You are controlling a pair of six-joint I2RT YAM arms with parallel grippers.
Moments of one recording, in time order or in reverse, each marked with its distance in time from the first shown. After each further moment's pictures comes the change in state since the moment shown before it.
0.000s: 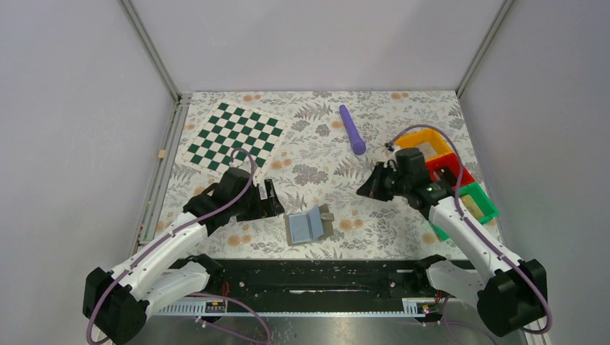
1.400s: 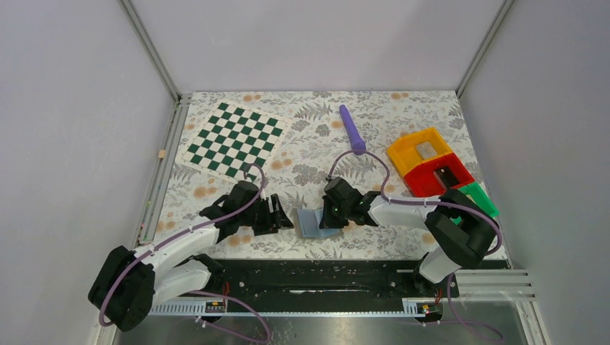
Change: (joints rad) left arm 0.020 0.101 -0.240 0.325 0.235 -0.127; right arm 0.573 0.523 -0.023 0.309 0.299 0.208
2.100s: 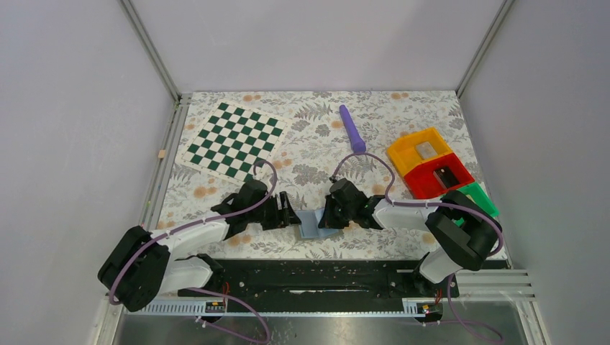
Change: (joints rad) left arm -0.068 0.143 0.000 0.213 -0.029 0.018; right arm -0.028 -0.021 -0.087 0.150 -0.054 0.042
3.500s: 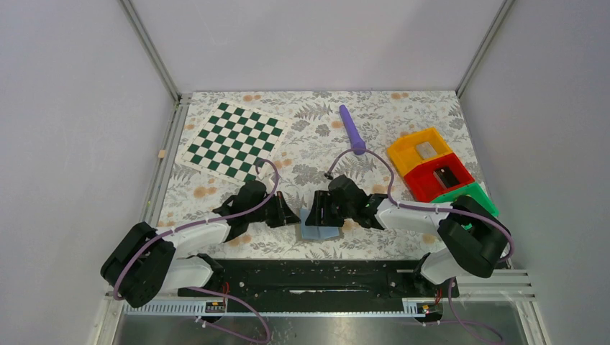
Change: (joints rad) left arm 0.000 0.042 -0.048 0.231 0.080 -0.046; right arm 0.019 -0.084 0.028 -0.007 -0.053 0.016
